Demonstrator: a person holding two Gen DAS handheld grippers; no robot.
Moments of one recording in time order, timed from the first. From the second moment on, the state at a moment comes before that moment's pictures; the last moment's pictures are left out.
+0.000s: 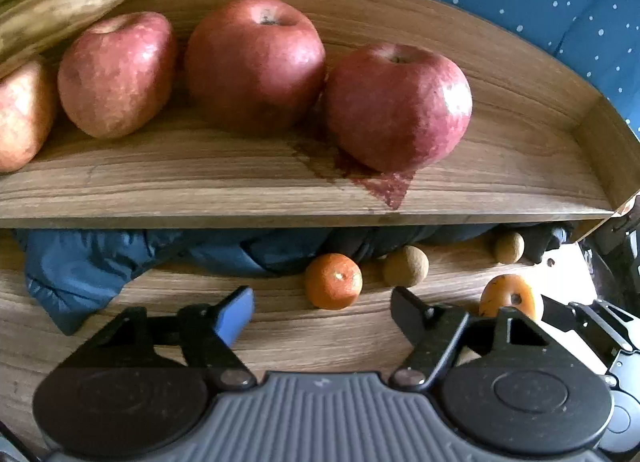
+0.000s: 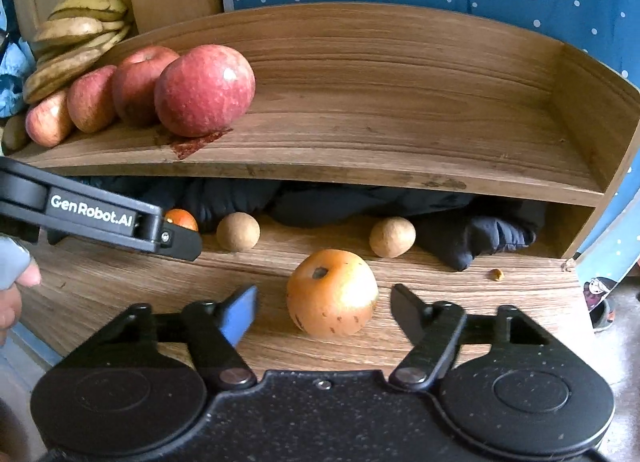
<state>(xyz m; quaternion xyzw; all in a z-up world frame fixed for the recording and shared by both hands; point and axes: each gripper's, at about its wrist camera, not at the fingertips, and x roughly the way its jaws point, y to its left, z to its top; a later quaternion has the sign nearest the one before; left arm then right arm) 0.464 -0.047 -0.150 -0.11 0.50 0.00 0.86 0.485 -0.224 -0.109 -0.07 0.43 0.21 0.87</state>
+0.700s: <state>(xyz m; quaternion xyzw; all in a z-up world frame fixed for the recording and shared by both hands) 0.449 -0.057 -0.145 -0.12 0.50 0.00 0.86 0.479 -0.235 -0.113 -0.07 0.43 0.22 0.87</state>
